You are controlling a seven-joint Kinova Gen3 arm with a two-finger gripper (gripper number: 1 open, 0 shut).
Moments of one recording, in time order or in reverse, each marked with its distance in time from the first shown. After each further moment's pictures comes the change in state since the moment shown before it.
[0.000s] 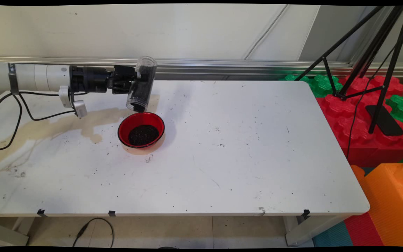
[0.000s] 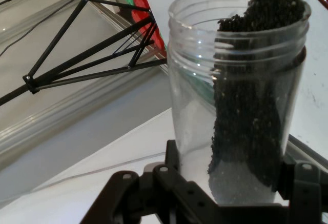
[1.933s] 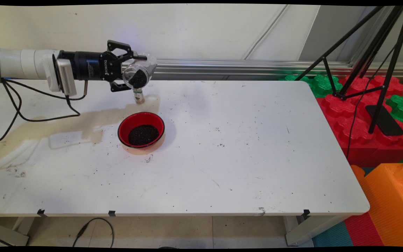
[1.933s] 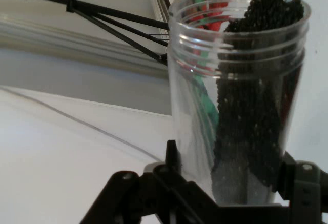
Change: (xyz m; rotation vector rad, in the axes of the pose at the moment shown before) arm -0.009 -0.053 -0.012 0.068 0.043 -0.730
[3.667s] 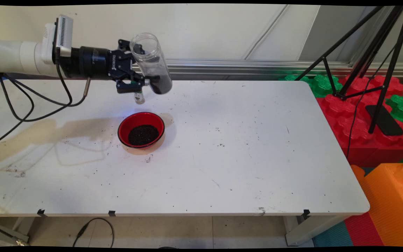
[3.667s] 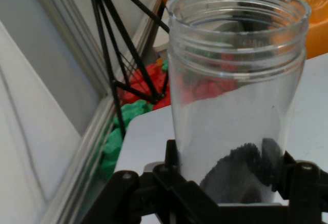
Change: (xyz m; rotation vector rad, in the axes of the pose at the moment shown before) arm 0.056 -0.029 0.023 -0.074 0.106 -0.864
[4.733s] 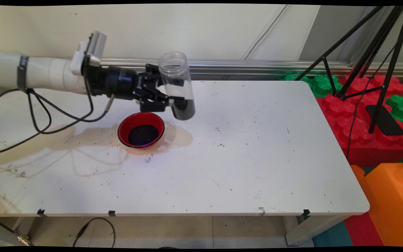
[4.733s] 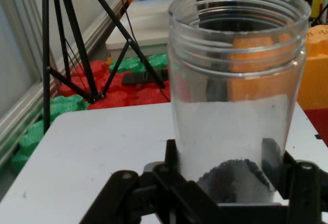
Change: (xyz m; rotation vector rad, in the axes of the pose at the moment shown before) arm 0.000 0.038 0.063 -0.102 0.025 -0.263
